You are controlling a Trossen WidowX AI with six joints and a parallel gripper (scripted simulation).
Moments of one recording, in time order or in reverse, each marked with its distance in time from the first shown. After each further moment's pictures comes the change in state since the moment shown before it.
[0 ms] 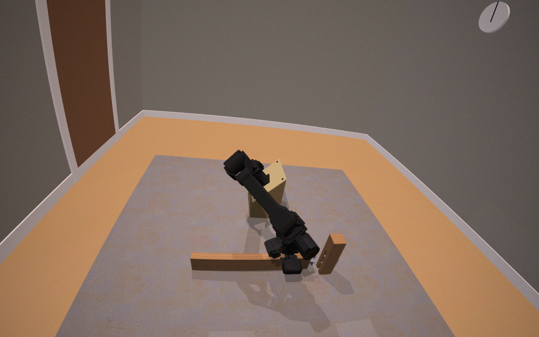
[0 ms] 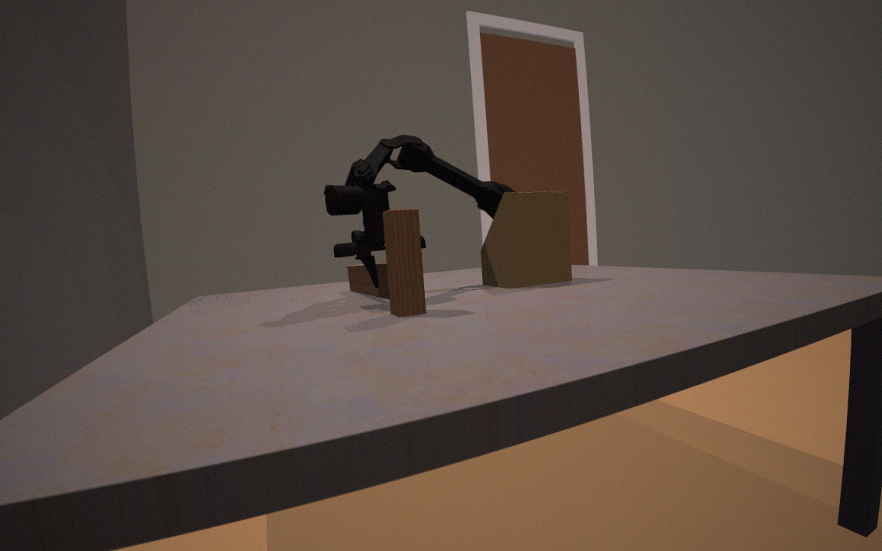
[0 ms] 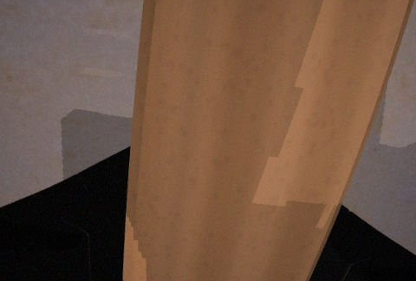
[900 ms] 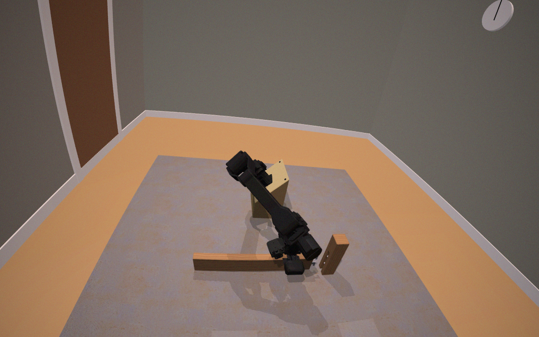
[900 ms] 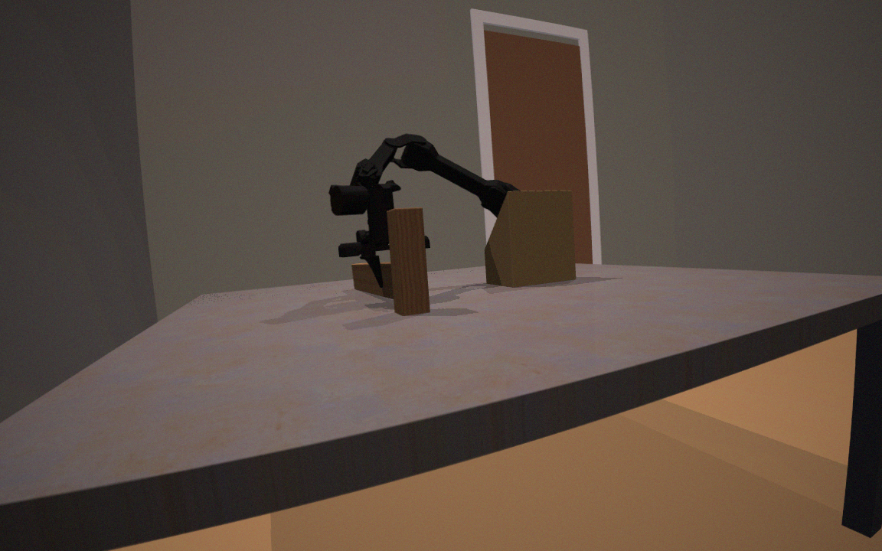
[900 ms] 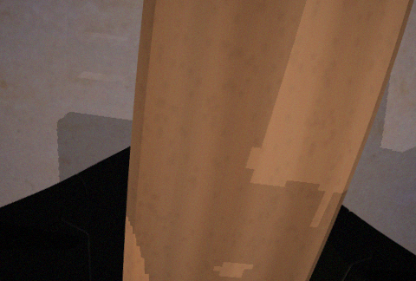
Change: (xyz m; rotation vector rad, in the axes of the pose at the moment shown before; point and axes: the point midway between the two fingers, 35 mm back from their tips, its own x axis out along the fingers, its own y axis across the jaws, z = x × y) arm 0.003 -0.002 0.001 0.000 -0.008 0.000
